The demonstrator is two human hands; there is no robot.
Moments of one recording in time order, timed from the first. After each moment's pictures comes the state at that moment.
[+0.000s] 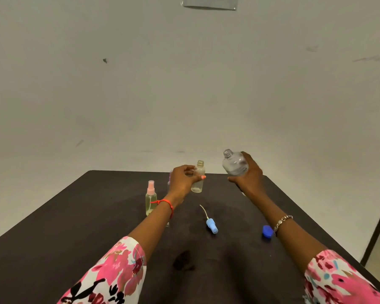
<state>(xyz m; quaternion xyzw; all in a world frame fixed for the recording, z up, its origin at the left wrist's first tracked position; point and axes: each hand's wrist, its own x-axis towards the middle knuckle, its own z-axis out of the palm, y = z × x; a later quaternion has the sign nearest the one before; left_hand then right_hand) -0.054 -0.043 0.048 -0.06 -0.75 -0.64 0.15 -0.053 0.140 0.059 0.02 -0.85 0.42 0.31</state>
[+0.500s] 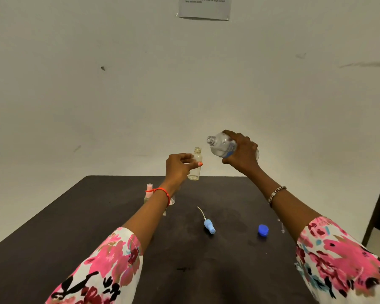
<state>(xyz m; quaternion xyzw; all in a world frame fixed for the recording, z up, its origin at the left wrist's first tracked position) -0.040 -0.048 0.090 -0.09 -0.74 -0.64 0.18 -0.050 0.130 0.124 0.09 -0.89 0.26 0.35</state>
